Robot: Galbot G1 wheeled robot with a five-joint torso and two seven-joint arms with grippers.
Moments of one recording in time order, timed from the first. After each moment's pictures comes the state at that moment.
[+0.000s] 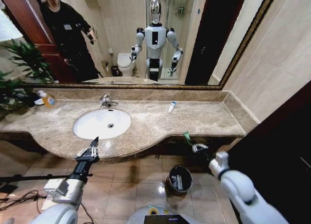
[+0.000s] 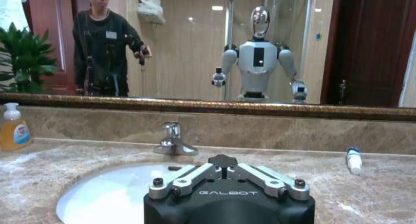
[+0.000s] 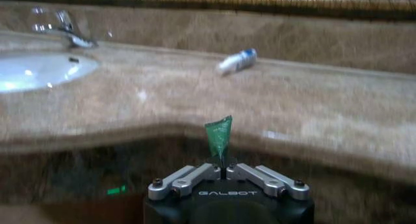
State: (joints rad) left arm 1.83 -1.36 -0.81 -2.47 -0.37 0.17 0.05; right arm -1.64 1.08 0.60 2.17 0.39 -0.34 -0.05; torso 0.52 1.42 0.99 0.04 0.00
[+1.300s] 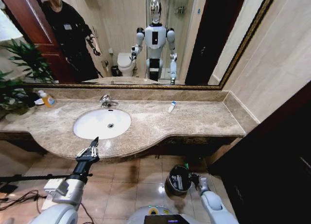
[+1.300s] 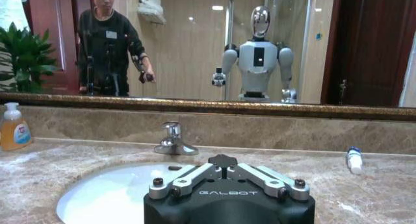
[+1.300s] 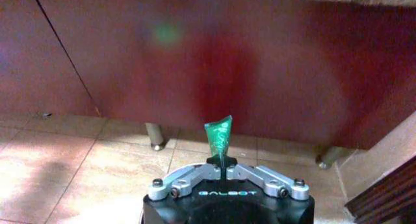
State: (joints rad) left arm 1.83 -1.36 -0.81 -2.47 -0.37 0.17 0.05; right arm -1.35 1.33 0.48 1.25 0.17 -0.04 -0.07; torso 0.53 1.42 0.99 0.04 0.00
